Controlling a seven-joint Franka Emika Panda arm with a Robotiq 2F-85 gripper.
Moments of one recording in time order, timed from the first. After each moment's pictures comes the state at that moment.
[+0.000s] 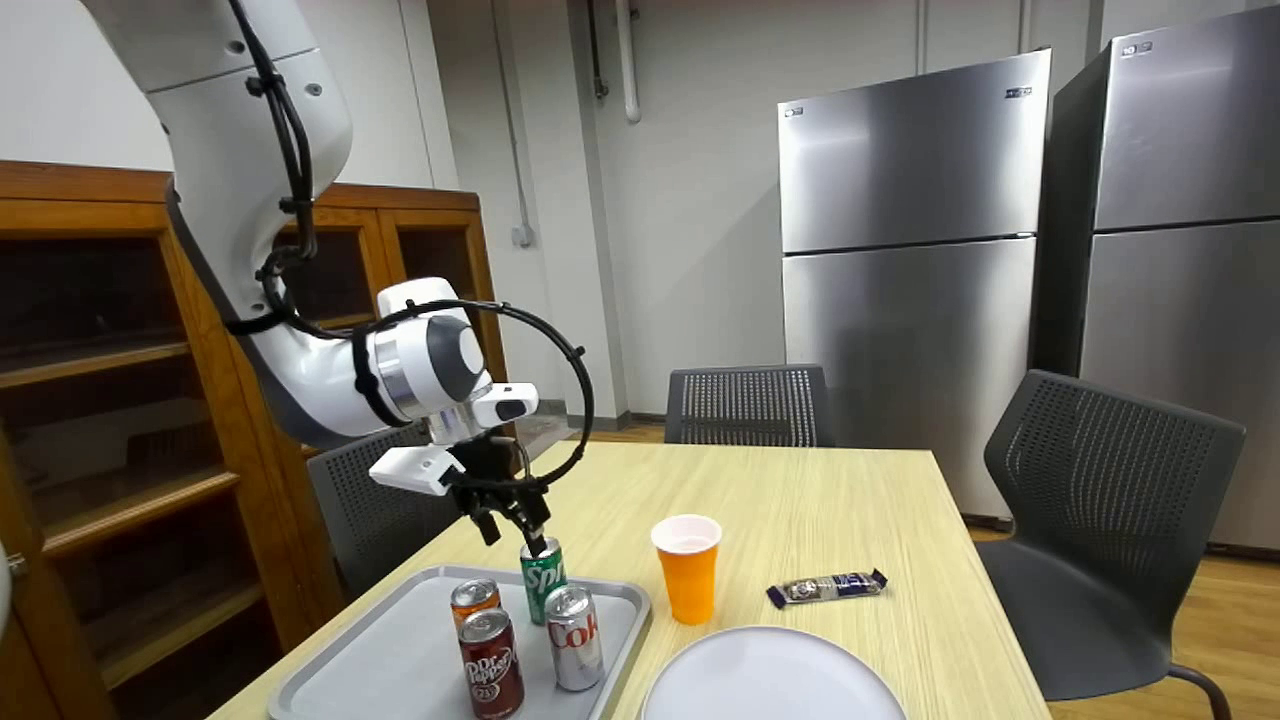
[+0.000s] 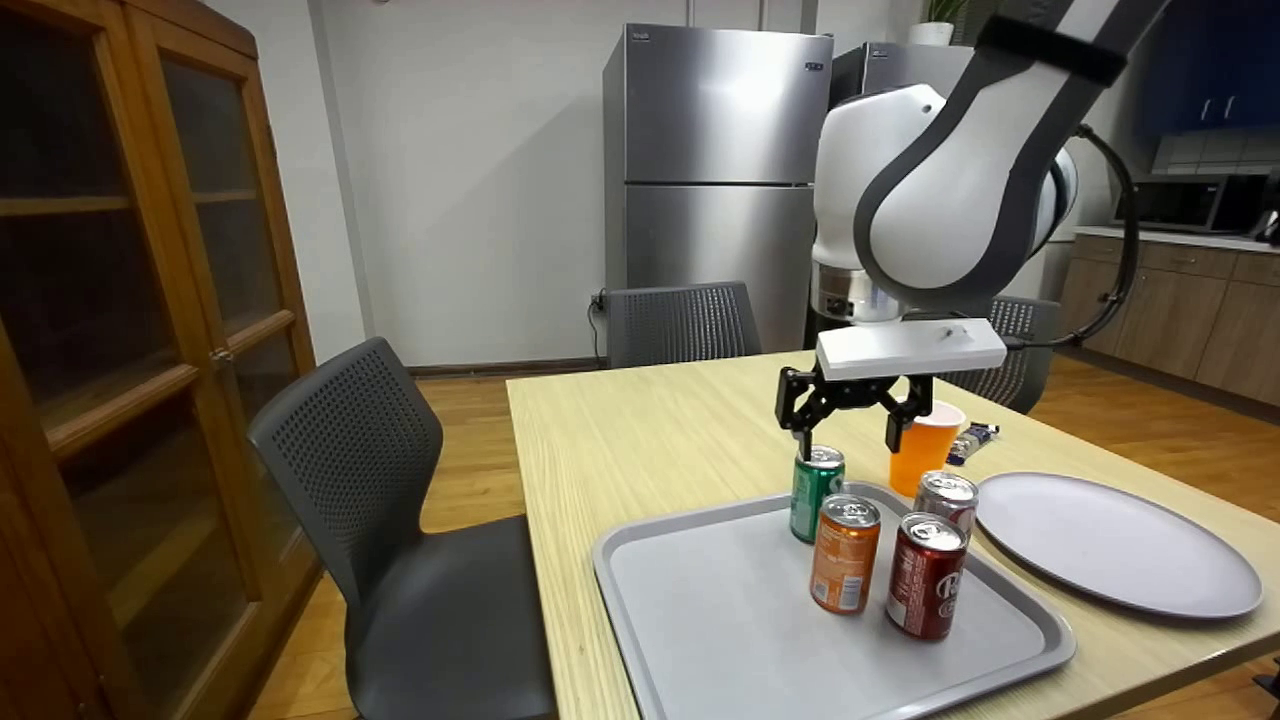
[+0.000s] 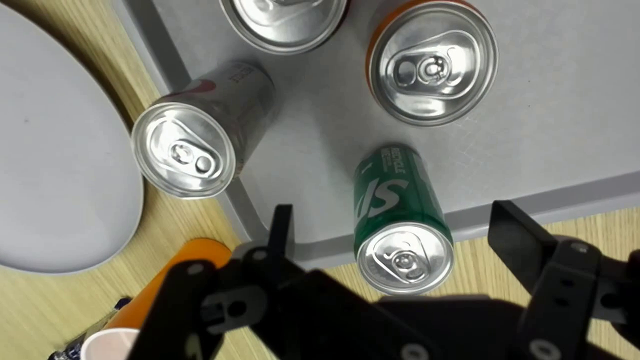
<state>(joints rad) 0.18 0.25 -0.10 -2.45 -0.40 2.76 0.71</state>
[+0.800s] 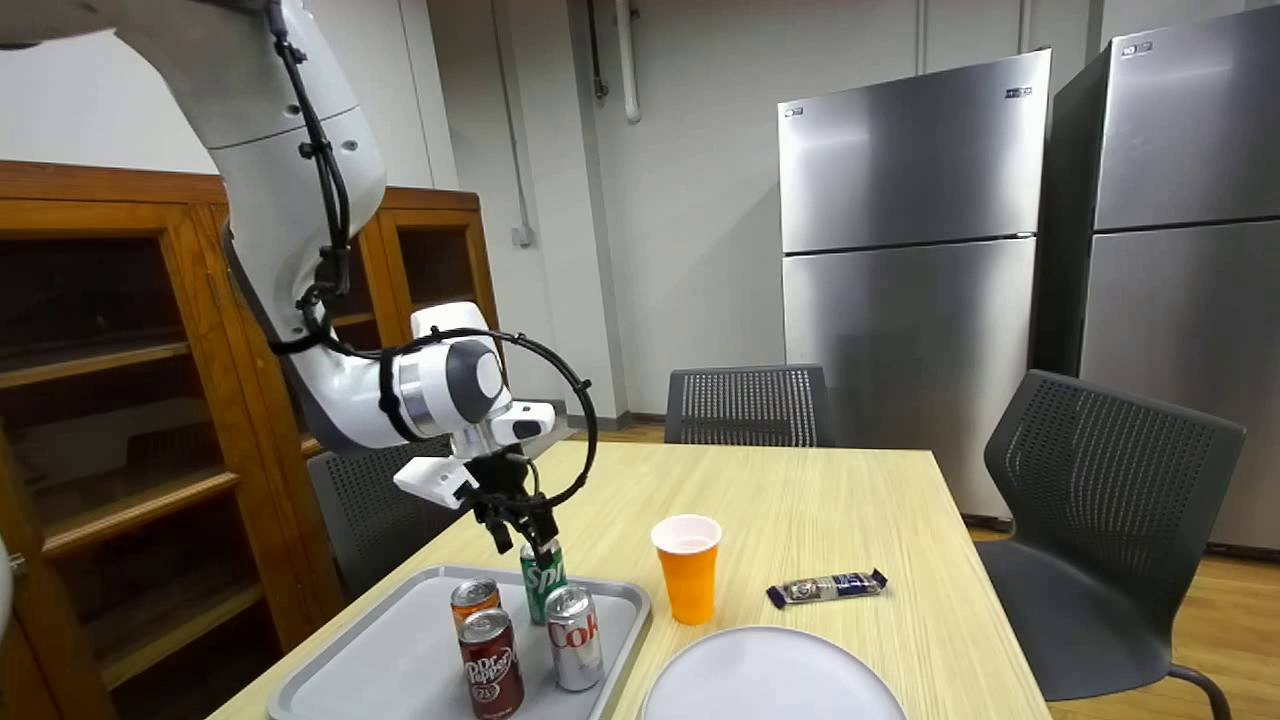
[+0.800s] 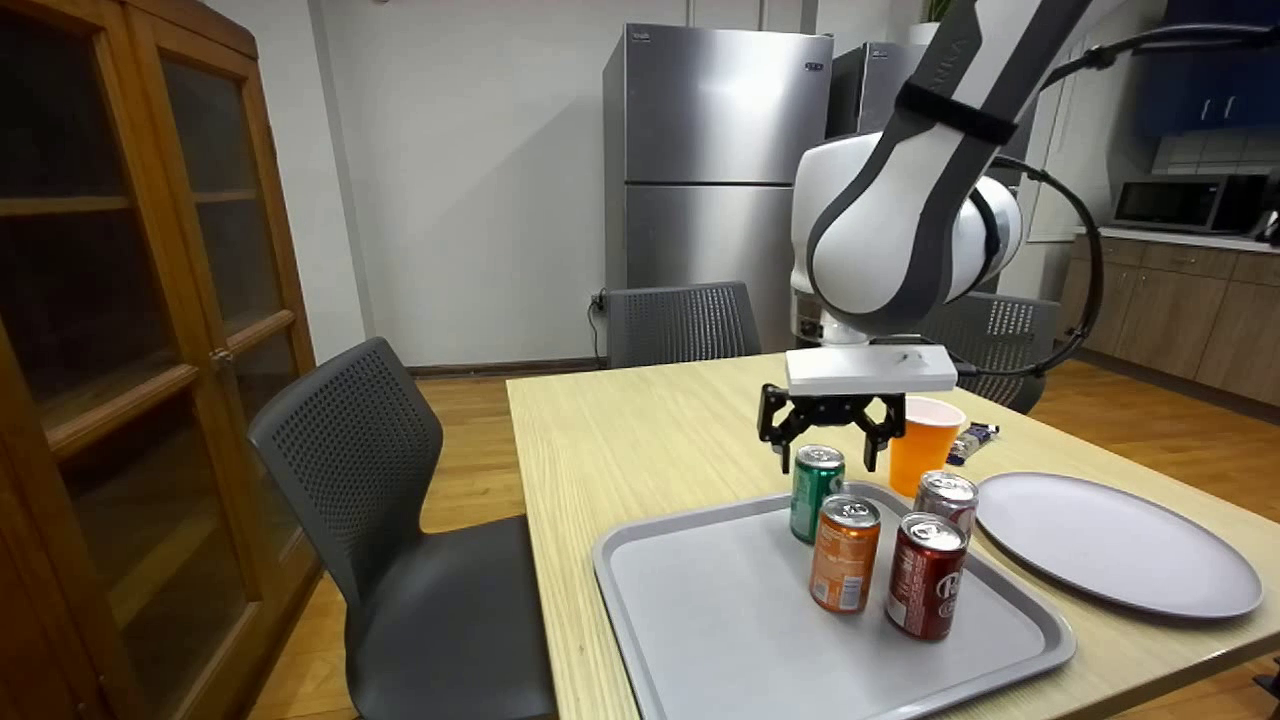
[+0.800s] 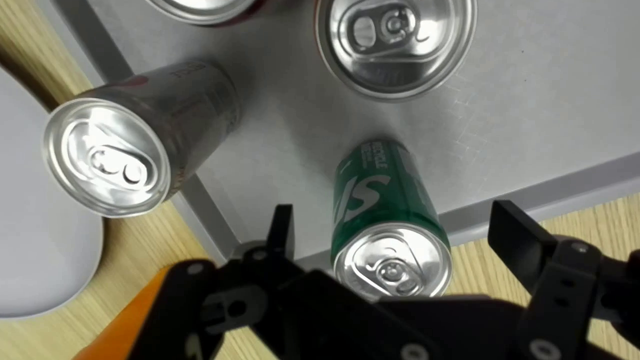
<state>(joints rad) 0.19 0.39 -0.10 -2.33 -0.27 2.76 0.69</state>
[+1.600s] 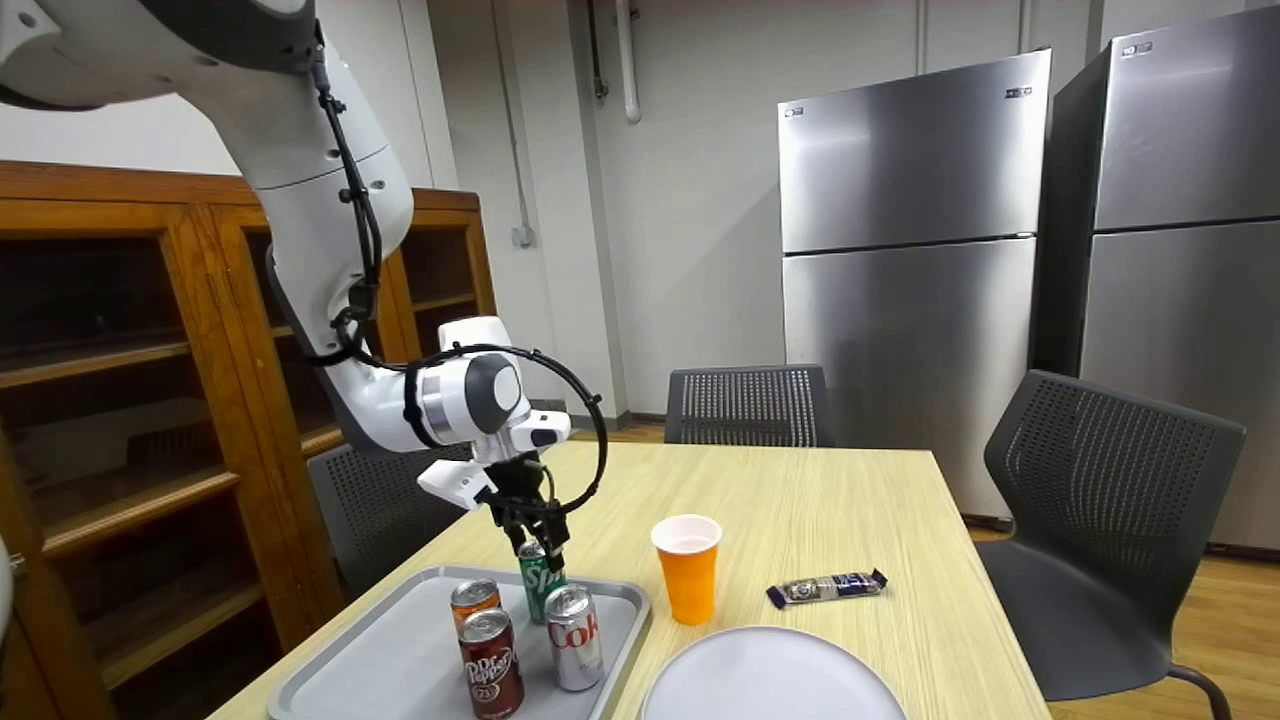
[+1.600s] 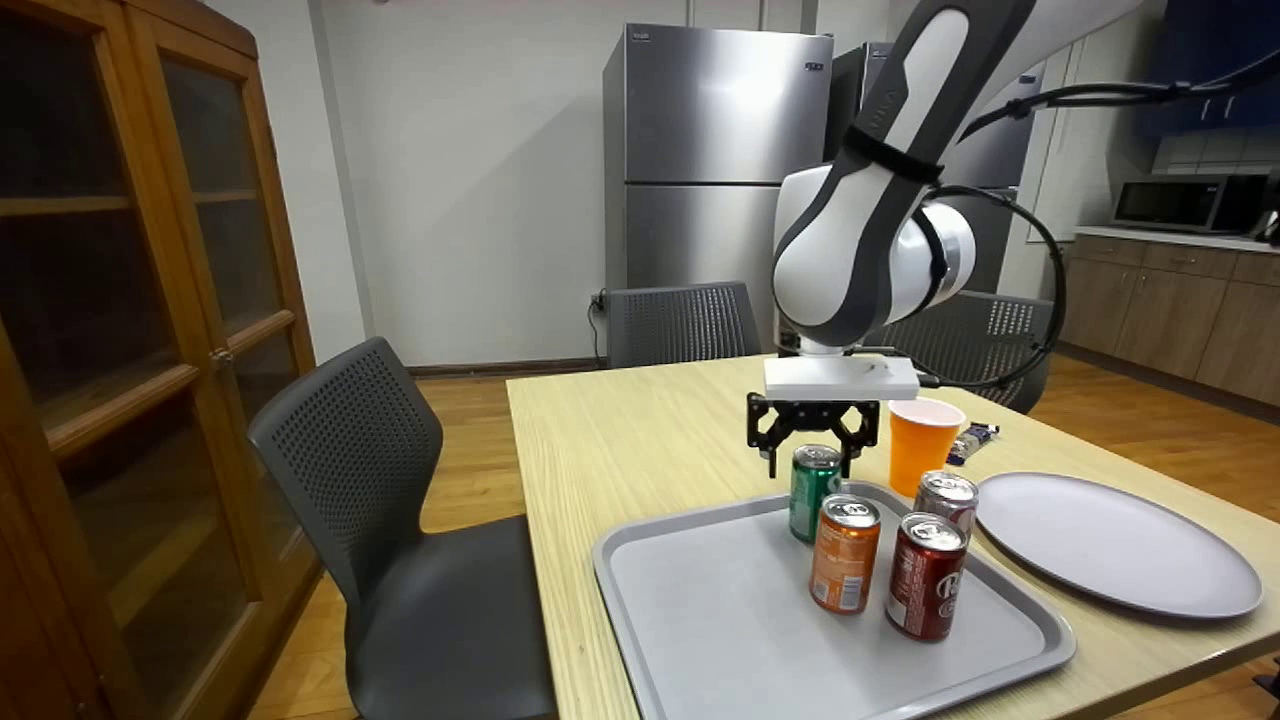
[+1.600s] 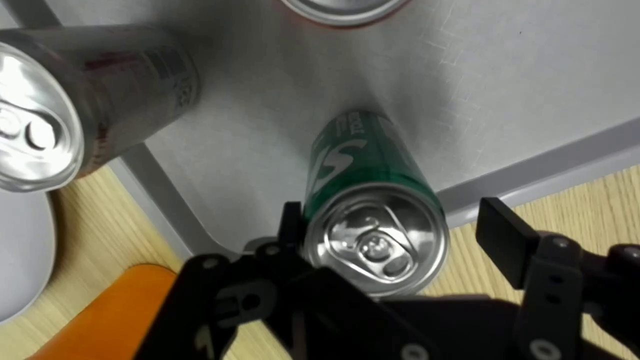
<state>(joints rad) 0.19 0.50 -0.10 -2.20 -0.17 2.74 0.64</state>
